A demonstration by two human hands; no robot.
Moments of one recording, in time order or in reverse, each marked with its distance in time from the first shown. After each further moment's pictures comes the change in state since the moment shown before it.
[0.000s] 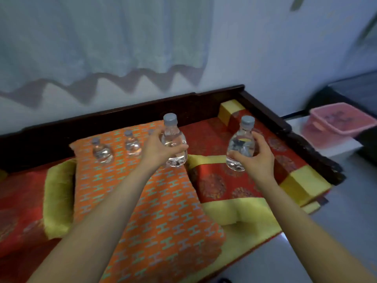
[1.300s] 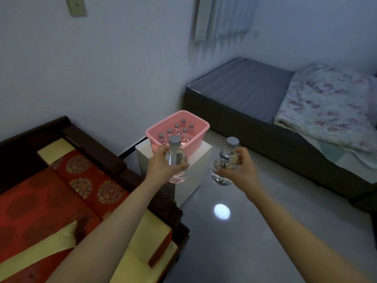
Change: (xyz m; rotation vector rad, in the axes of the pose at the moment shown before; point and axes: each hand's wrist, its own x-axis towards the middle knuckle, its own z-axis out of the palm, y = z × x) left_hand 0.030 0.292 0.807 0.003 -0.597 0.139; right_hand 0.263 0.349 -0.622 -0.057 0.270 0.415
